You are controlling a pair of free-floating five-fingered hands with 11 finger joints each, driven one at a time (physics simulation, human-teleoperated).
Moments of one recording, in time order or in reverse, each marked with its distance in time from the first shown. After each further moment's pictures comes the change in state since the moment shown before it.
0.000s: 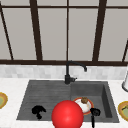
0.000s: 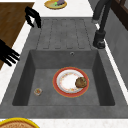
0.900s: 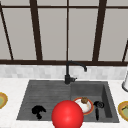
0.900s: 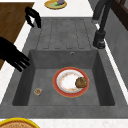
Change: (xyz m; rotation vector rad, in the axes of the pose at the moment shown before) left hand 0.000 0.000 0.000 0.000 0.000 0.000; right hand -0.024 -0.056 -0.050 0.086 -0.007 0.009
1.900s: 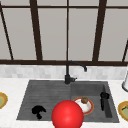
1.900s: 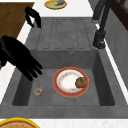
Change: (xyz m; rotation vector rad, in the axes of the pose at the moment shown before) left hand 0.000 0.000 0.000 0.000 0.000 0.000; right hand -0.027 -0.077 -0.039 -0.039 0.180 -0.013
